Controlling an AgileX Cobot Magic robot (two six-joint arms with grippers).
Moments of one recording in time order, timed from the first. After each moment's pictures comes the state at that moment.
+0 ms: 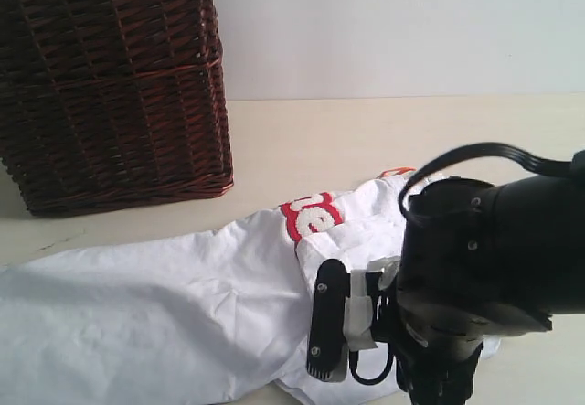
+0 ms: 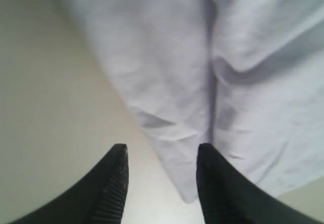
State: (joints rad) left arm 0.04 0.00 0.00 0.02 0.36 -0.06; right arm 0.79 1.65 -0.77 -0.45 0.80 -0.10
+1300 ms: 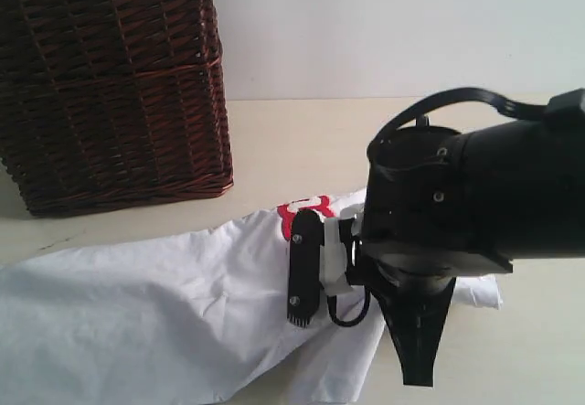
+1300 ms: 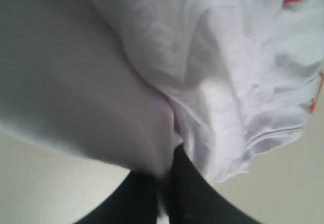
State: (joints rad) left arm 0.04 0.00 0.00 0.02 0.36 -0.06; right arm 0.79 1.67 -0.92 -0.59 0.90 -0.14
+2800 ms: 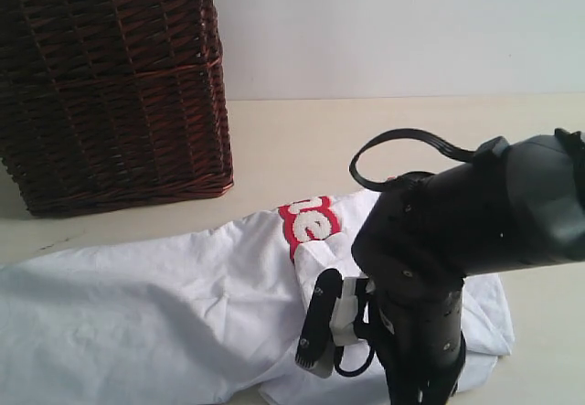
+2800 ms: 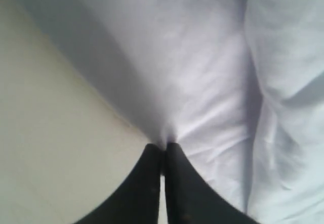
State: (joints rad) left arm 0.04 0.00 0.00 0.02 0.36 -0.06; right arm 0.71 1.81 -0.87 -0.22 0.87 -0.23
